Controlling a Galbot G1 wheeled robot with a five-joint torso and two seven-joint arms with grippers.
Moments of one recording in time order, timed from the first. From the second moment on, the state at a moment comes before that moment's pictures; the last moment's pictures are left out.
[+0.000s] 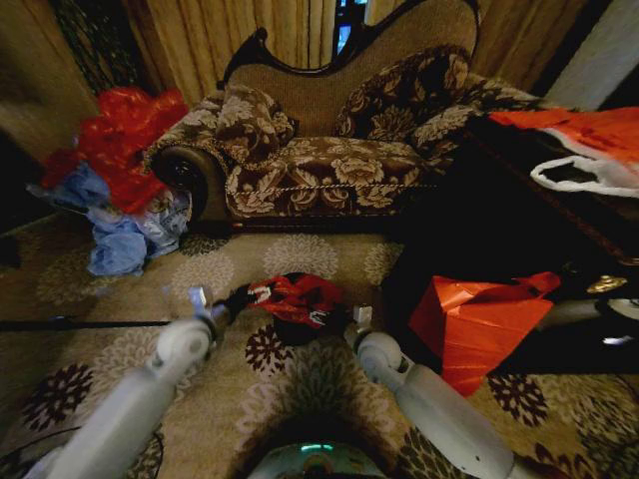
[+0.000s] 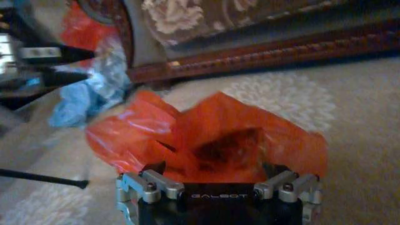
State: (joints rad) left arm 0.92 -0.81 -0.33 -1.91 -1.09 0.58 -0.02; right arm -0.78 1.09 -0.24 1.81 0.94 -0.40 0.34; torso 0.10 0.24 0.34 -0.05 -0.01
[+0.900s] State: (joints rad) left arm 0.45 -0.79 0.03 -1.41 -0.32 0.31 0.83; right arm -0.65 1.11 -0.36 1.75 1.03 -0.41 0.35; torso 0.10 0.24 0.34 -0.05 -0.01
